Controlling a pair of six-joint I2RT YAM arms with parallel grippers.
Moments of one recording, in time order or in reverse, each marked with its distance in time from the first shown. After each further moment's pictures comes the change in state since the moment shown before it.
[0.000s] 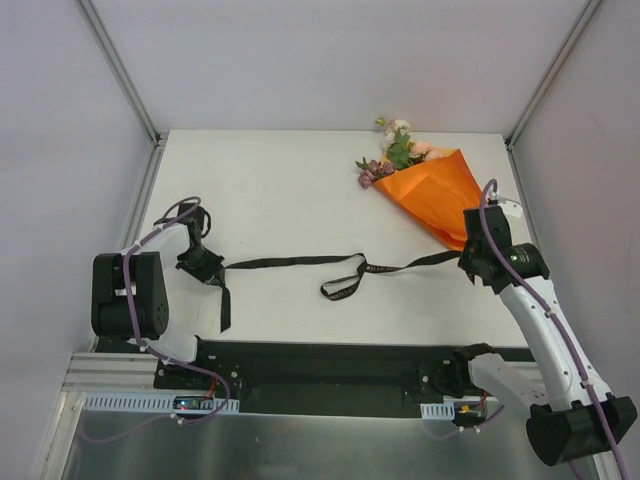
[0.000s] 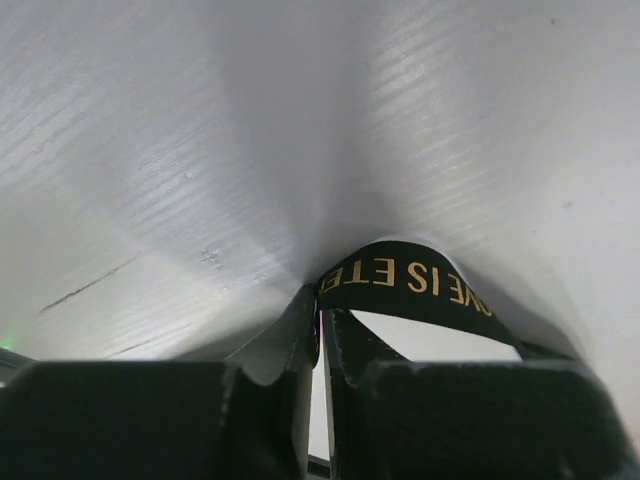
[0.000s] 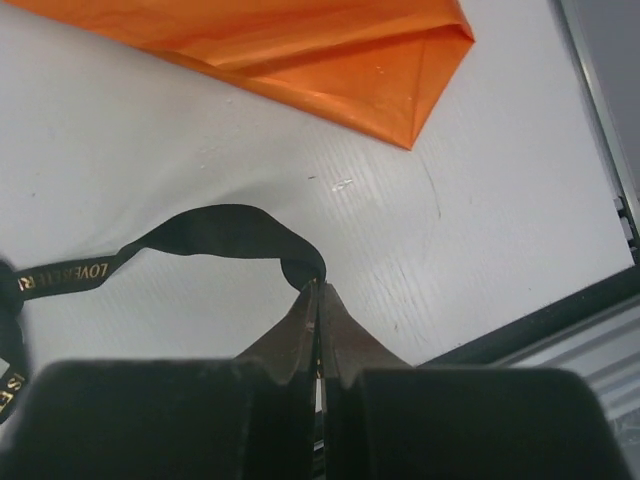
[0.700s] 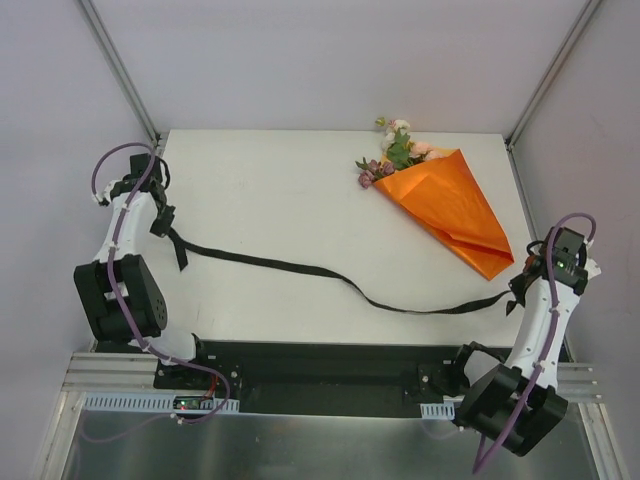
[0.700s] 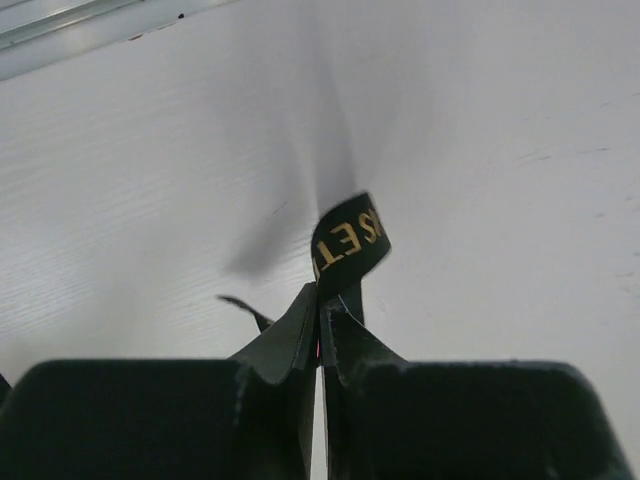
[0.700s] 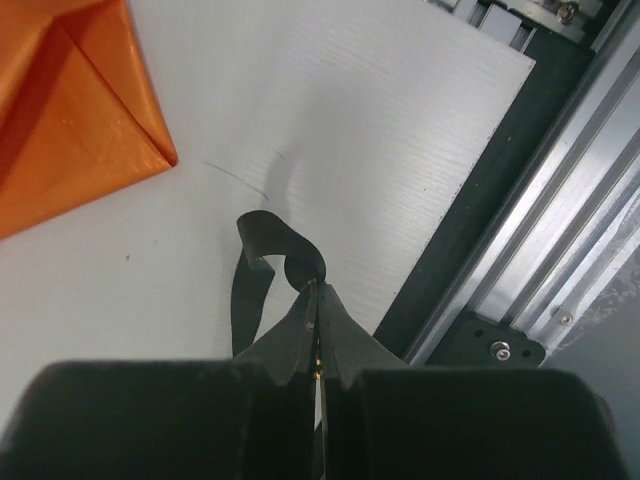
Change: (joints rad) left arm 0.177 -0.022 0.427 -0.064 -0.350 0.001; right arm -0.805 0.024 -0.124 -0.032 -0.219 0.033
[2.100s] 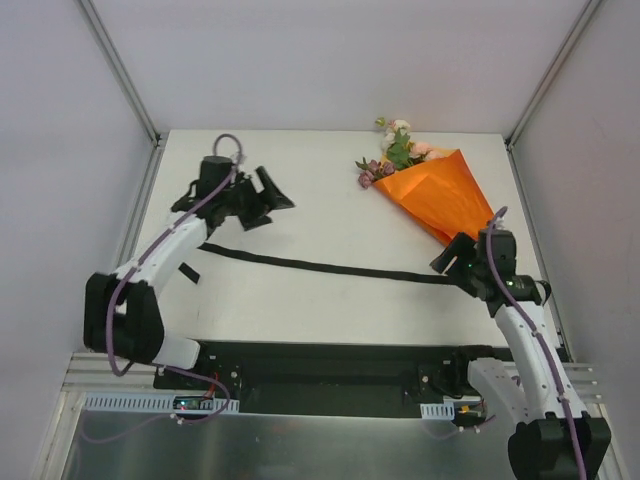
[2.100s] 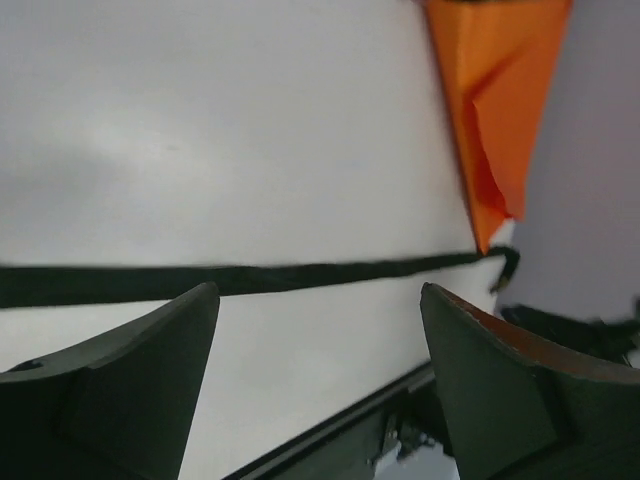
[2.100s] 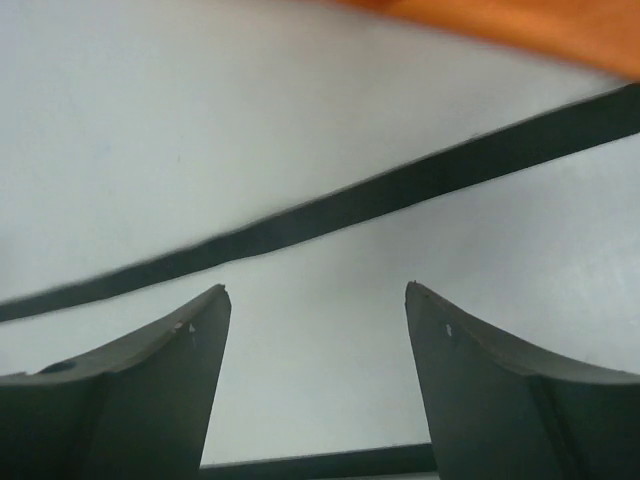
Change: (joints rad) left arm -0.351 -0.166 -0.208 0.431 0.751 0.198; right arm 0.529 -0.185 -0.130 0.295 -0.215 0.060
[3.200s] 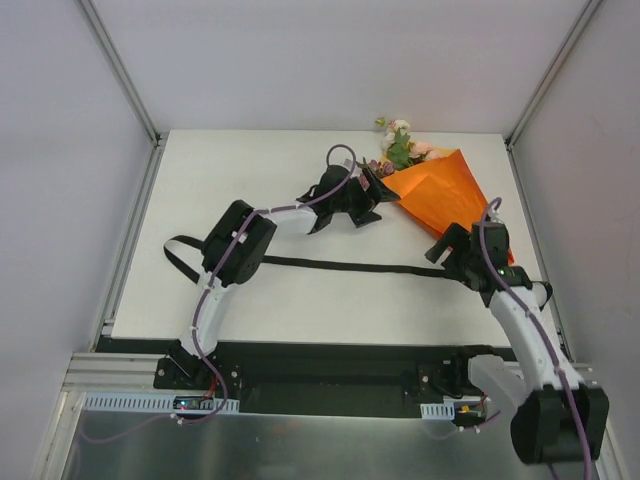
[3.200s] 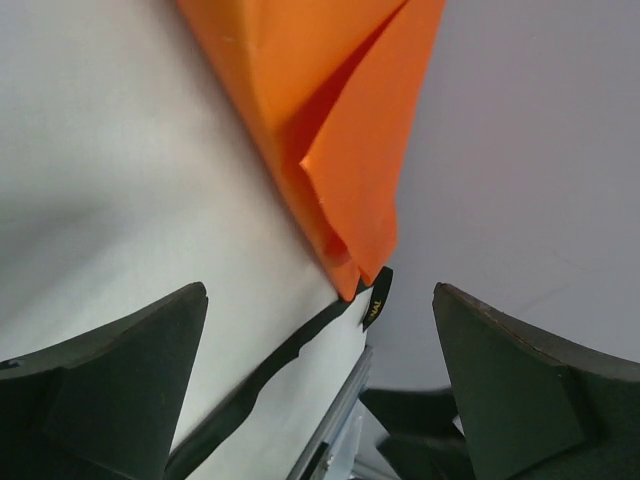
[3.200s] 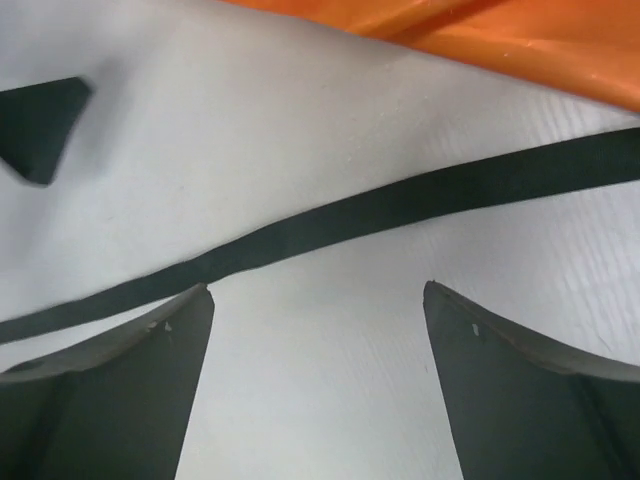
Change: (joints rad) left arm -0.525 0.901 0.465 0.764 0.035 -0.521; right arm 0.061 0.262 -0.100 0.260 -0.044 0.055
